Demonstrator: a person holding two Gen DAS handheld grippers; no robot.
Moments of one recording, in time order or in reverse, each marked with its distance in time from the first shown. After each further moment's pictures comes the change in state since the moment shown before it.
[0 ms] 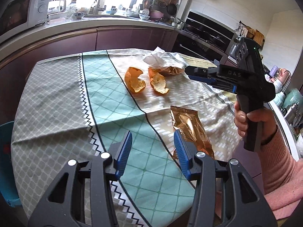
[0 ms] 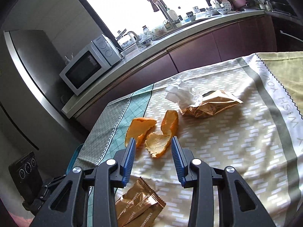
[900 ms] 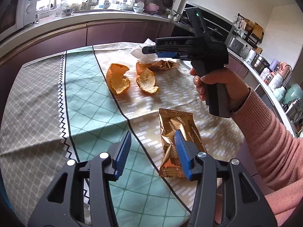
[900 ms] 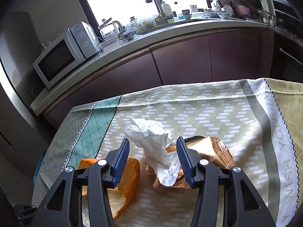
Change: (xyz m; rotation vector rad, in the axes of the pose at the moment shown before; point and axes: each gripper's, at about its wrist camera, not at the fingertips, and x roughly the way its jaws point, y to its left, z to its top) left arm 0.038 -0.020 0.015 0.017 0.059 -0.012; right arm 0.091 -0.025 0.073 -0.114 0.069 -0.179
